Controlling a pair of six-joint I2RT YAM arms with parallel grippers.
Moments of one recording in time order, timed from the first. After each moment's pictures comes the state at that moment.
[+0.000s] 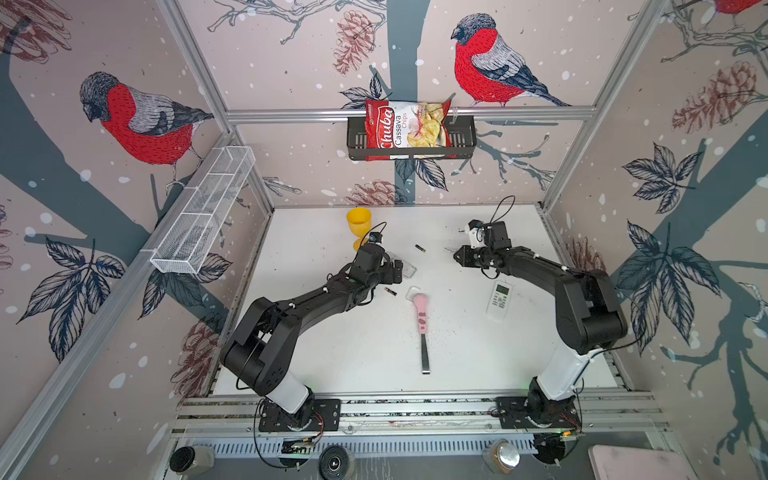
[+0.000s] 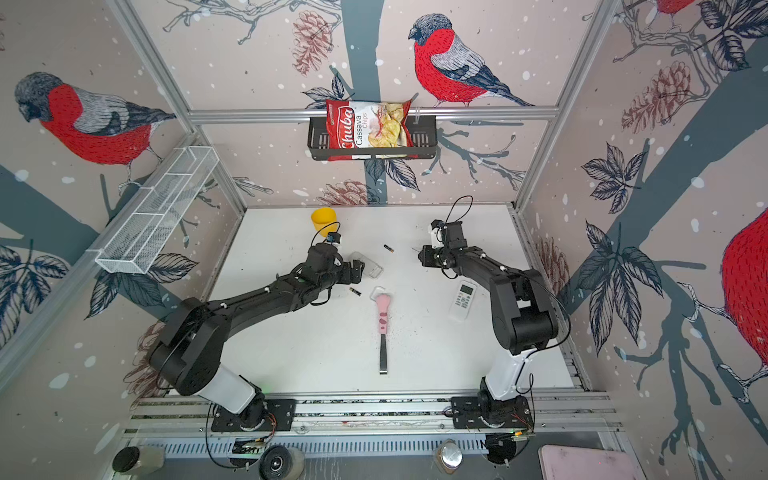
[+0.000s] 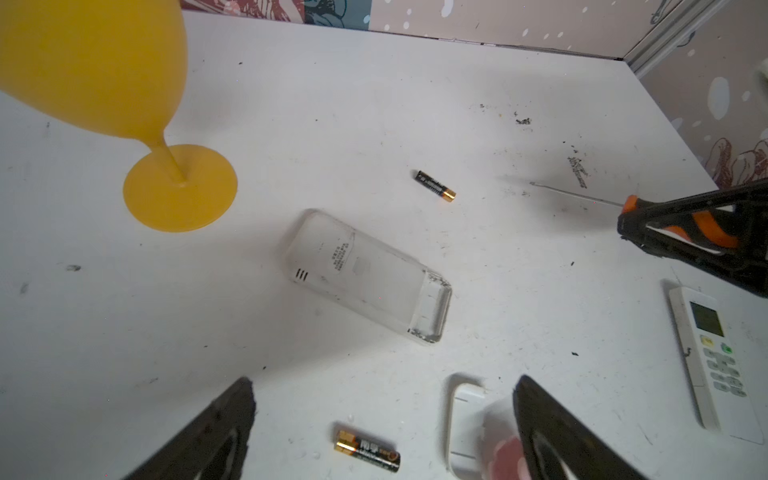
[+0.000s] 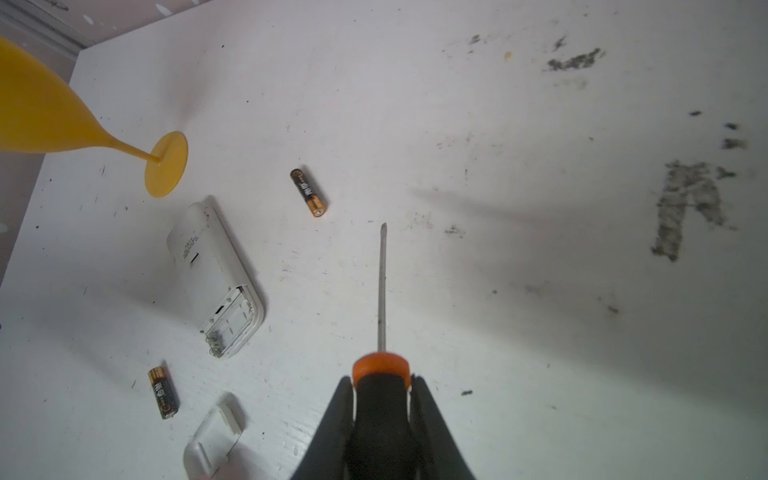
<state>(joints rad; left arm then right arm) -0.57 1.58 0.91 0.05 -0.06 -0.38 0.28 1.77 1.08 -0.15 -0.30 0.24</state>
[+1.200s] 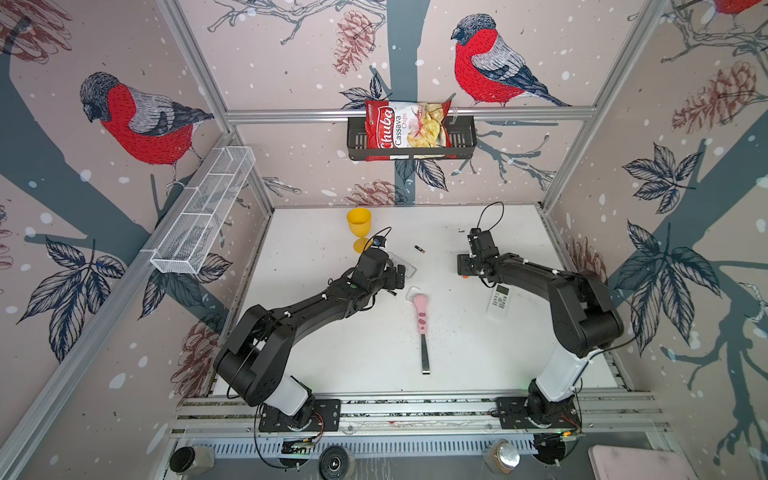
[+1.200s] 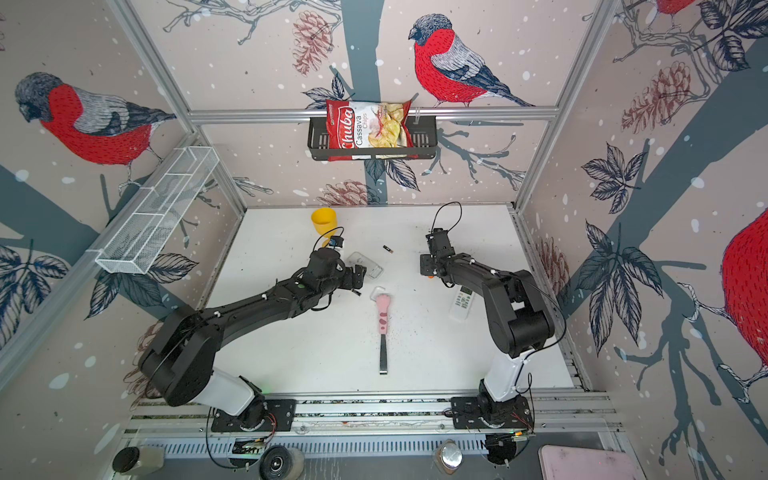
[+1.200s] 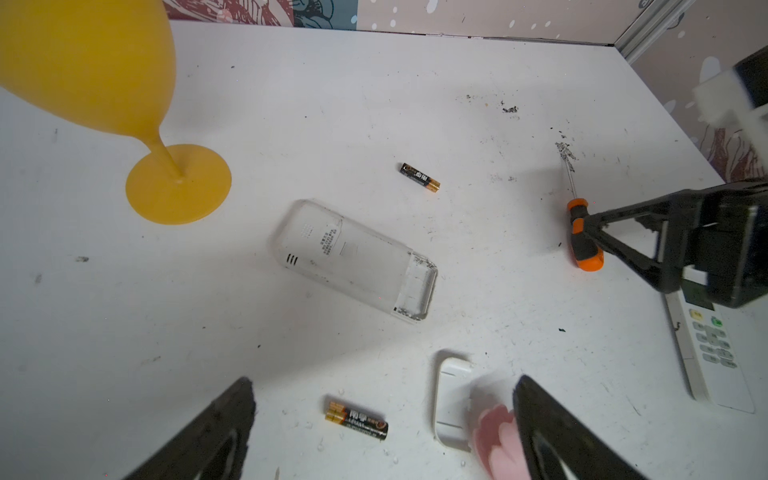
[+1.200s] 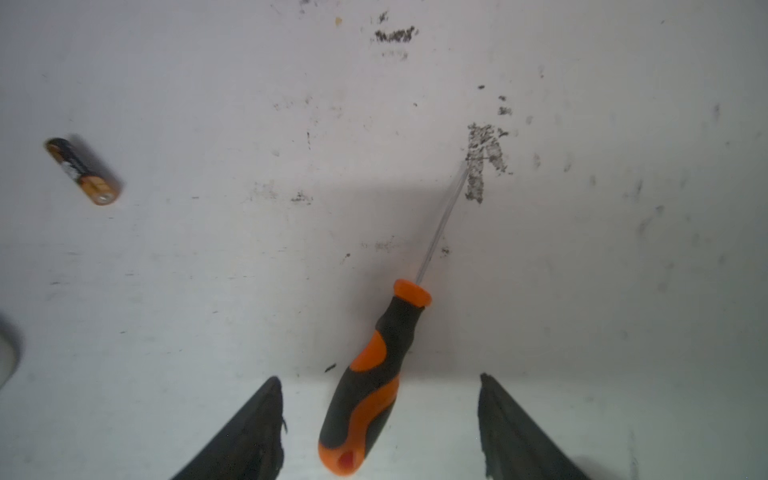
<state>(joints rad) -0.64 1.54 0.91 0.01 -0.11 -0.36 0.36 1.74 1.04 -0.21 0.17 0.22</state>
